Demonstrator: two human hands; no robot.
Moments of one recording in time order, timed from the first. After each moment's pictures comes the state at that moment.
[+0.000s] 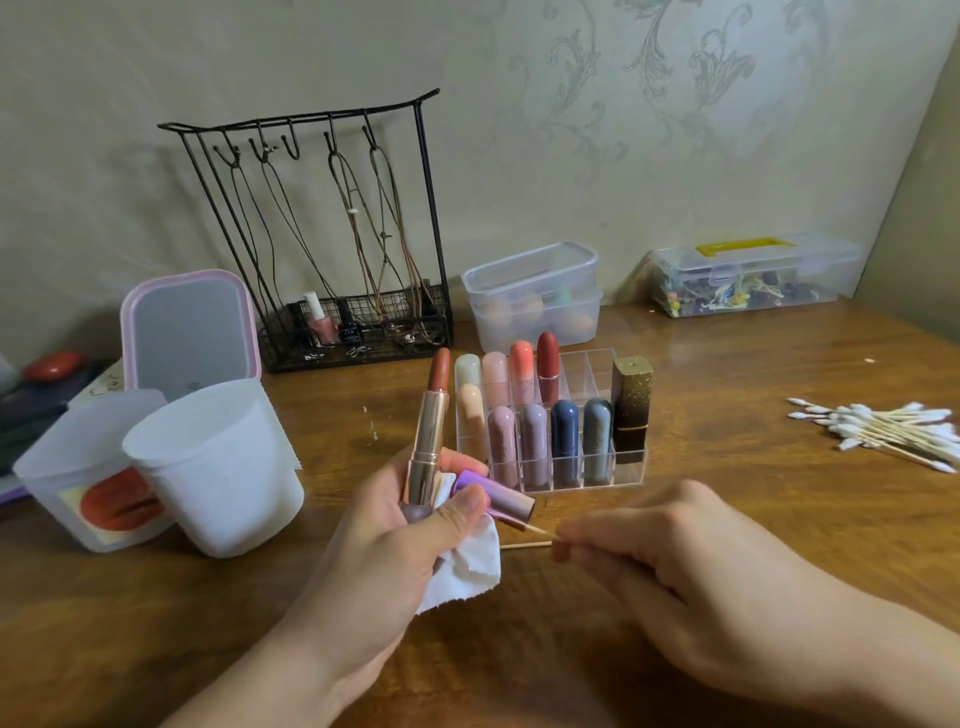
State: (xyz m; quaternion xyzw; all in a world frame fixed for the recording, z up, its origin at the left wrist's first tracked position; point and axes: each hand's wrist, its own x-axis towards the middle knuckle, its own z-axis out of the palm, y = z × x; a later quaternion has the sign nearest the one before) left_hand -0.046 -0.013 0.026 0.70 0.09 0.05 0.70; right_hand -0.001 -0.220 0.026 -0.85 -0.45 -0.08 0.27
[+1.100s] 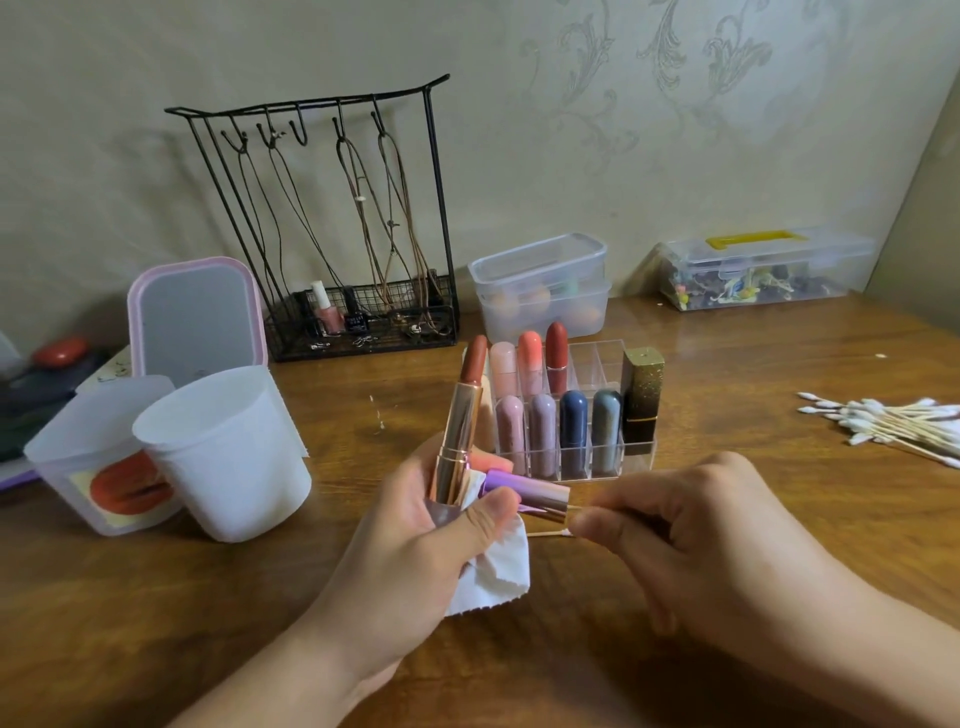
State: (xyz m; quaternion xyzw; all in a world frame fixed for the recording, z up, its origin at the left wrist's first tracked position) left_hand -0.048 -0.020 0.023 0.72 0.06 0.05 0.68; right_hand -0.008 -0.213 0.029 -0.86 -0.35 -0.09 0.36
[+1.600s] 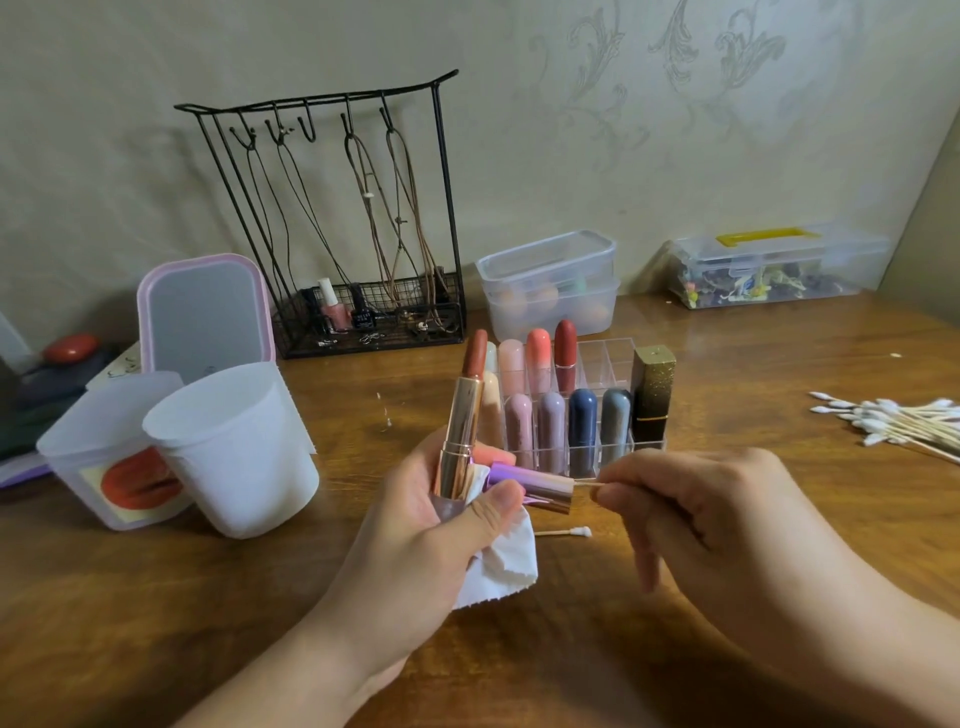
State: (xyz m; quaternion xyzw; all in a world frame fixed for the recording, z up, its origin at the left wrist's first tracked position) left_hand -0.050 -0.020 0.027 0.73 0.04 0.06 0.68; right_hand -0.001 -0.216 0.024 -0.84 -0.38 -0.18 0.35
